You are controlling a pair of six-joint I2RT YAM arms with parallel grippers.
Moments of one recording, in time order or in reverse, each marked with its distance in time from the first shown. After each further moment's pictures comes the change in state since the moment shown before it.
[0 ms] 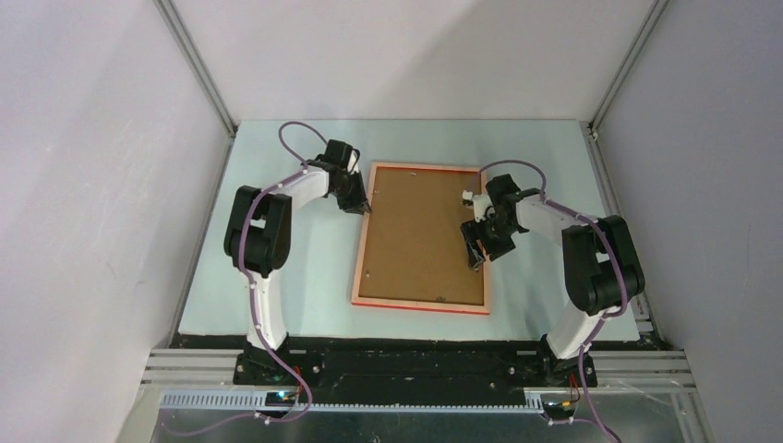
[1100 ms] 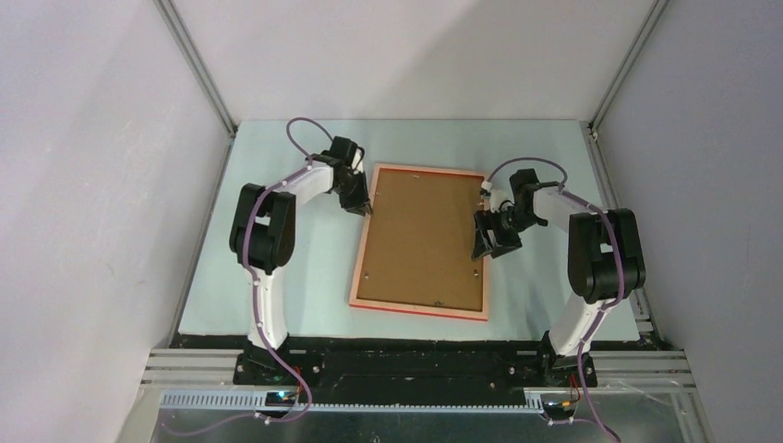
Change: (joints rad) left arm -0.021 0.043 0.090 -0.117 -0.004 0.053; right arm -0.169 0.059 0.056 -0.053 -0.249 -0.019
